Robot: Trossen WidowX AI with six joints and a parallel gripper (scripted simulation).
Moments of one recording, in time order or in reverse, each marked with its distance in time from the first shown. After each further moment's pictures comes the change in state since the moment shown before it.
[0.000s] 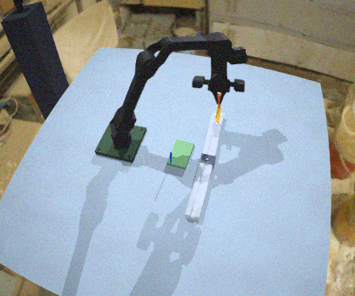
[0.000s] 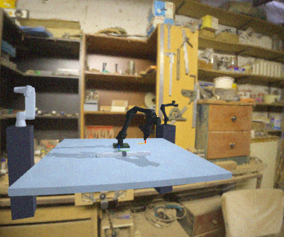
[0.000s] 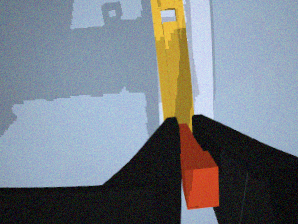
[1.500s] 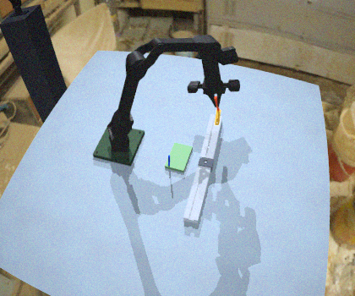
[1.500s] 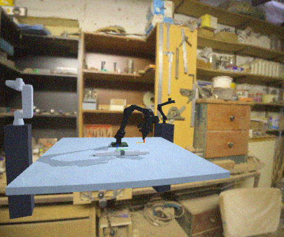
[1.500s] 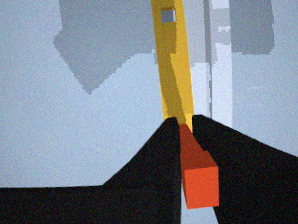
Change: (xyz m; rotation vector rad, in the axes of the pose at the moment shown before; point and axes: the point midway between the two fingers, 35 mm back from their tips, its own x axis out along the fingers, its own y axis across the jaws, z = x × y) arm 0.003 -0.005 -0.004 0.032 -0.028 0.142
